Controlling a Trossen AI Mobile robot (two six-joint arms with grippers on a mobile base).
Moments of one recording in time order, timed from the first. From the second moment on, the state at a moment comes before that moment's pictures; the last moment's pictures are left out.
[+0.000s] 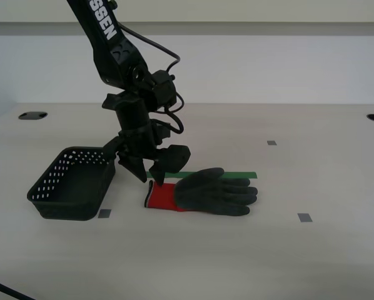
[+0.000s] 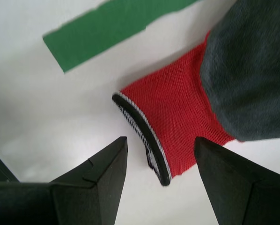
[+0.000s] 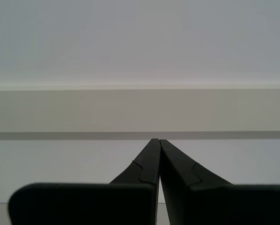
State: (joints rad) arm 0 0.00 1.05 0.52 0.59 0.00 0.00; arm 1 -0.60 2.35 1.21 -0.31 0.14 -0.16
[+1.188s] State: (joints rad) arm 0 0.00 1.05 0.52 0.59 0.00 0.00; arm 1 -0.62 2.45 1.31 -0.33 0.19 -0.20
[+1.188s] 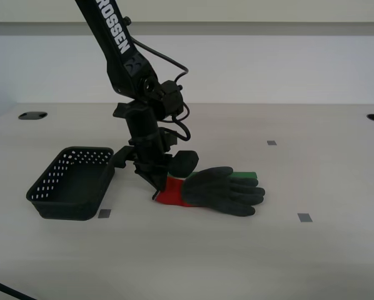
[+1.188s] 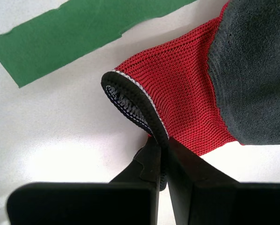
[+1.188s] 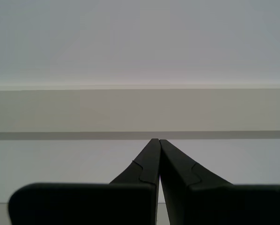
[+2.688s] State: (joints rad) arm 0 0.00 1.05 0.52 0.55 0.00 0.00; arm 1 -0.25 1.48 1.30 -1.00 0.09 0.10
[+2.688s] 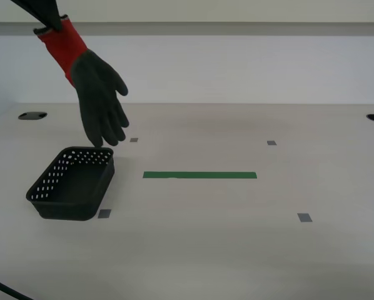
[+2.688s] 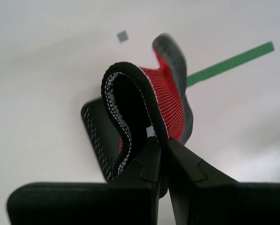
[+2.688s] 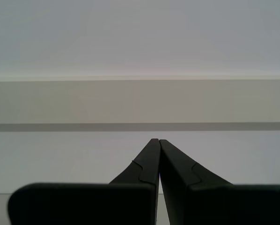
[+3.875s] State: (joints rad) arm 0 0.00 1.05 0.52 0.51 0.00 0.00; arm 1 -0.10 2.03 0.89 -0.38 0.04 0.06
